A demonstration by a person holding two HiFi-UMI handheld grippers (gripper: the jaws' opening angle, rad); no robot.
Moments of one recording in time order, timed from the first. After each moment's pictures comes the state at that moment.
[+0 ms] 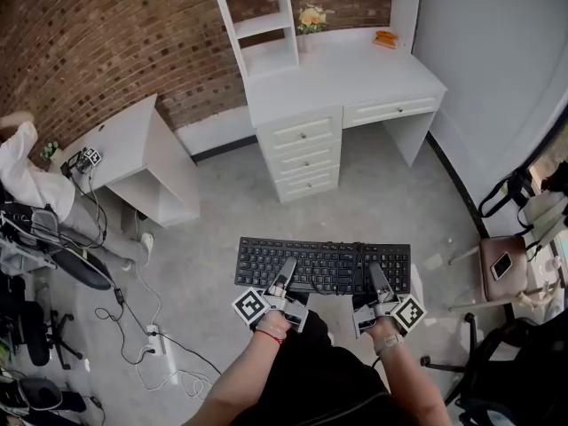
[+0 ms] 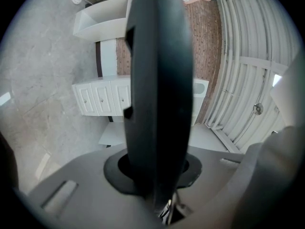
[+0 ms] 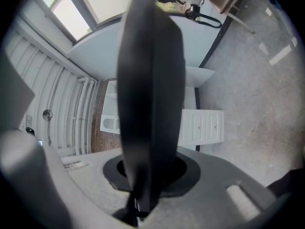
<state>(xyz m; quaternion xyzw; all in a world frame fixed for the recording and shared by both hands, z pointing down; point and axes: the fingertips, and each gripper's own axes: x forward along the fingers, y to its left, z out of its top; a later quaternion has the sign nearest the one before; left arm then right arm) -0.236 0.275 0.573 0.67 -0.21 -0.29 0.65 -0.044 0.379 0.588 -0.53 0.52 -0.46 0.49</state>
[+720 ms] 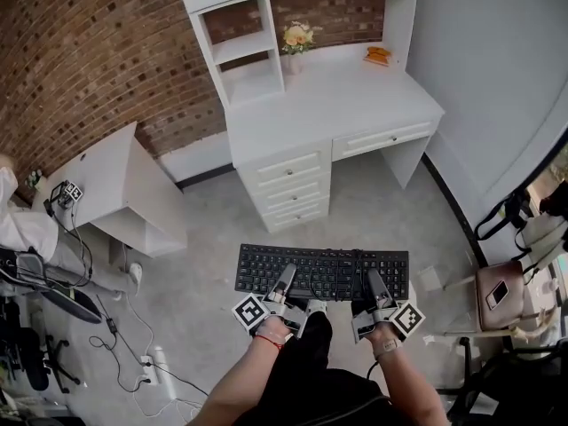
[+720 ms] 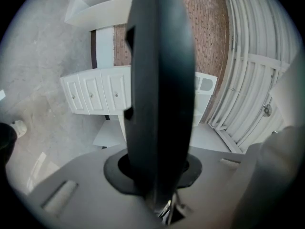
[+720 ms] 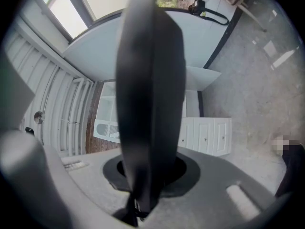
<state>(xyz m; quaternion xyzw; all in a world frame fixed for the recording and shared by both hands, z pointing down) -0.144 0.148 0.574 0.67 -0.19 -0.28 0.66 0.044 0.259 0.586 -0.54 0.51 -0.45 0.50</state>
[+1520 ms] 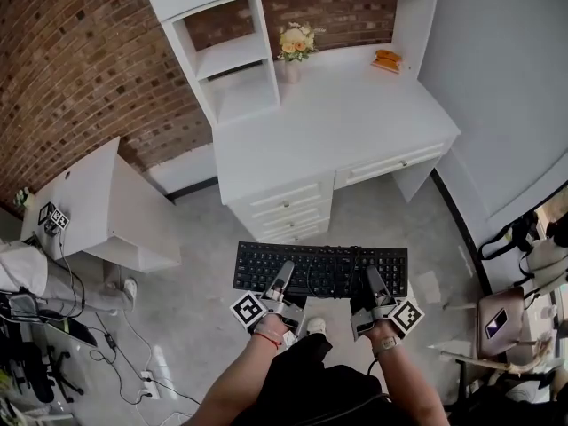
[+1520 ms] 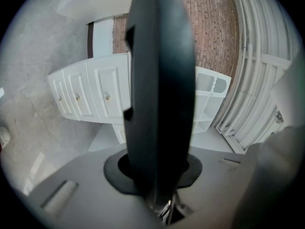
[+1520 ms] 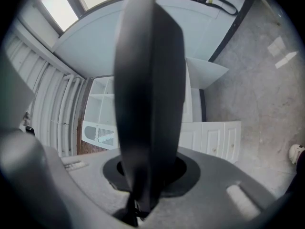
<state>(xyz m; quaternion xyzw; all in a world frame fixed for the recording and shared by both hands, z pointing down) -0.072 -0.016 0.584 0.66 -0.20 -0.28 0.67 0.116 0.095 0.594 -0.55 0.50 -0.47 0.48</state>
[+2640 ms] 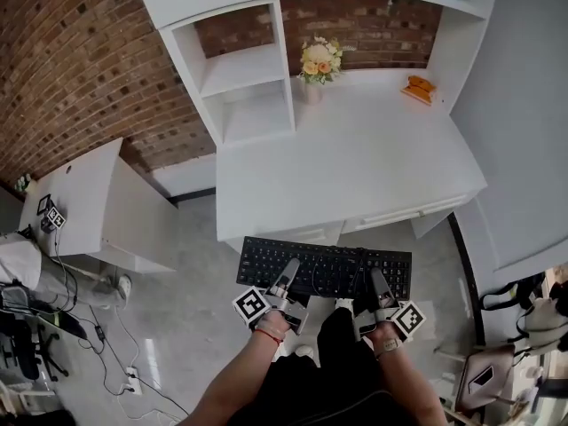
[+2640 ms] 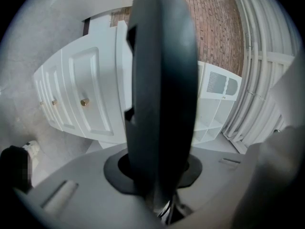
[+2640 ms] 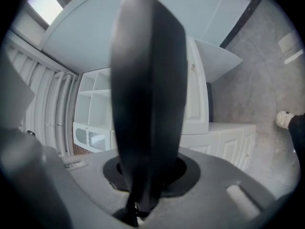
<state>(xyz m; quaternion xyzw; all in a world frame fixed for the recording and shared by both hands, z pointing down) 0.010 -0.160 0.593 0.65 -0.23 -0.30 0.66 0.206 -0.065 0.607 -0.52 0.52 -0.49 0.47</state>
